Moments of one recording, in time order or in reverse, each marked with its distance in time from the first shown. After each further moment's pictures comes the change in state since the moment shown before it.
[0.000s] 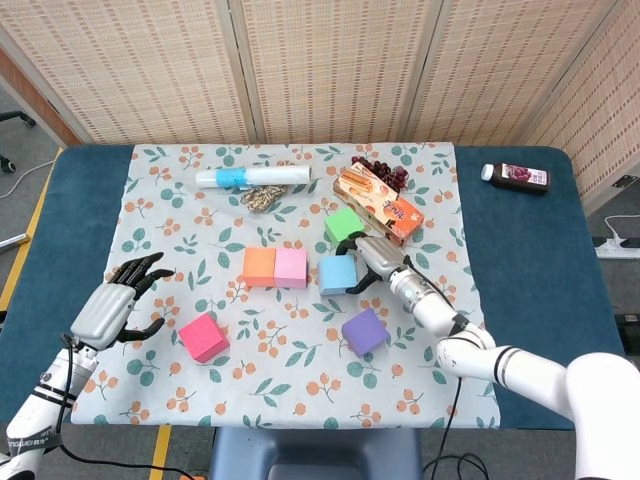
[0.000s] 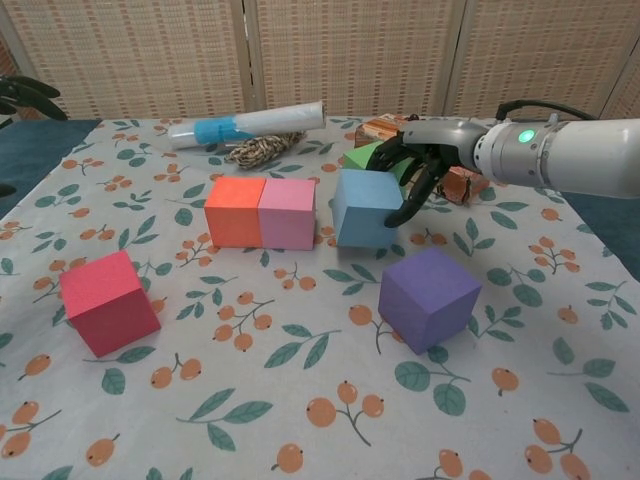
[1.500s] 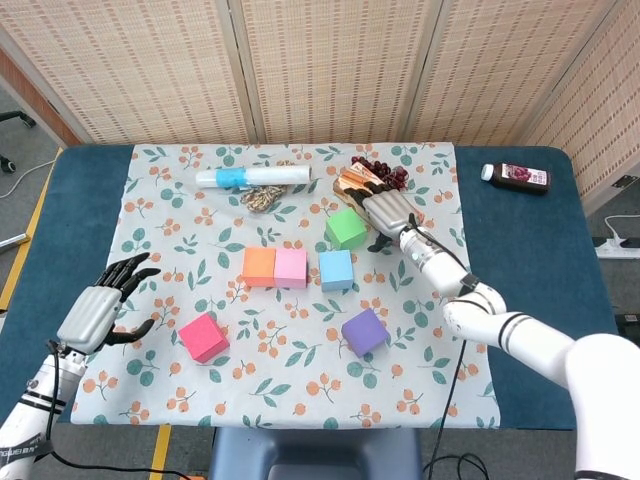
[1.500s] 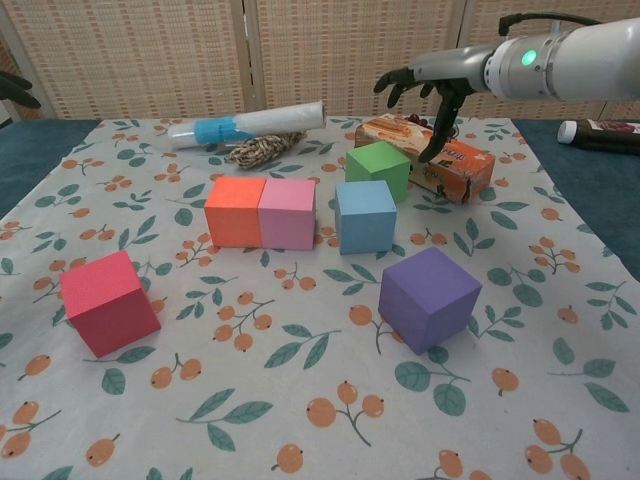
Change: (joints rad) left arm 0.049 0.022 -0.010 -0.016 0.001 0.029 -0.018; right arm 0.147 0.076 -0.020 0.158 0.023 -0.056 -0.251
